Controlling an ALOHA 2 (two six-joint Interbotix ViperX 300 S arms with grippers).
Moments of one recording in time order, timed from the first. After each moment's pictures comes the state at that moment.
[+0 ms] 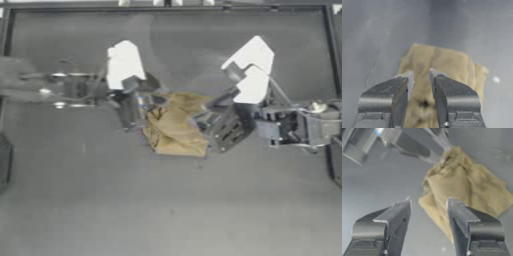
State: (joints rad) left arm 0.31 -0.01 0.59 0.45 -0.06 -0.44; right arm 0.03 -0.25 0.51 -0.68 0.67 1.37
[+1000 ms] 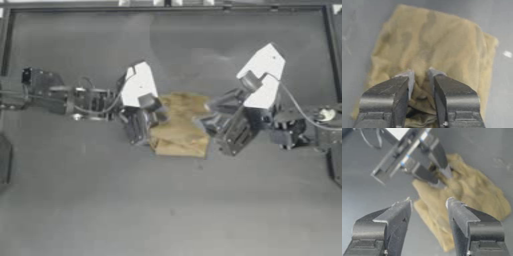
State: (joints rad) left arm 0.25 0.13 0.65 0.42 -0.11 -0.48; right arm 0.02 -0.28 0.63 -0.87 0.52 1.49
